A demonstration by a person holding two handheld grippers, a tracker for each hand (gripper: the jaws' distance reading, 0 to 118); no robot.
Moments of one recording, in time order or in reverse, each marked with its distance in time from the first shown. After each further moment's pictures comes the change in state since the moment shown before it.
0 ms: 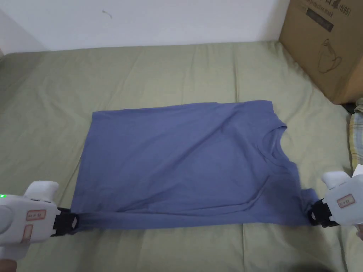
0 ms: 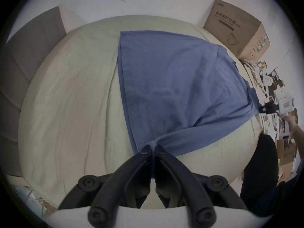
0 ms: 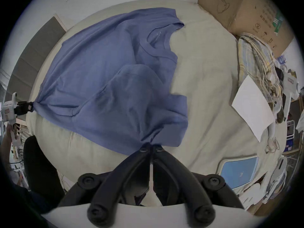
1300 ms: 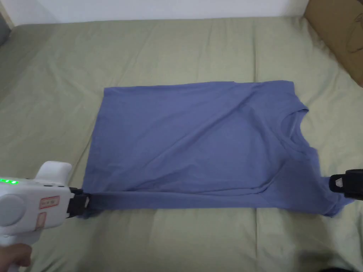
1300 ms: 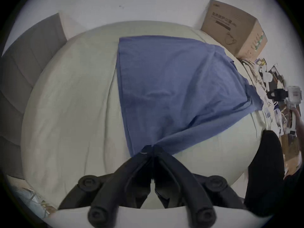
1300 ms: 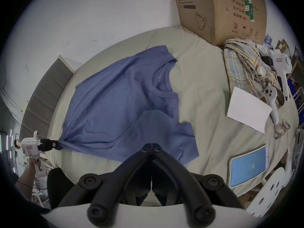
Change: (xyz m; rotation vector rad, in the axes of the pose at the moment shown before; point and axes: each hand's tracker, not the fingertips) left arm 0.014 -0.015 -0.001 0.058 0.035 -0.050; right arm -0.001 -0.009 0.047 0.259 0.150 -0.200
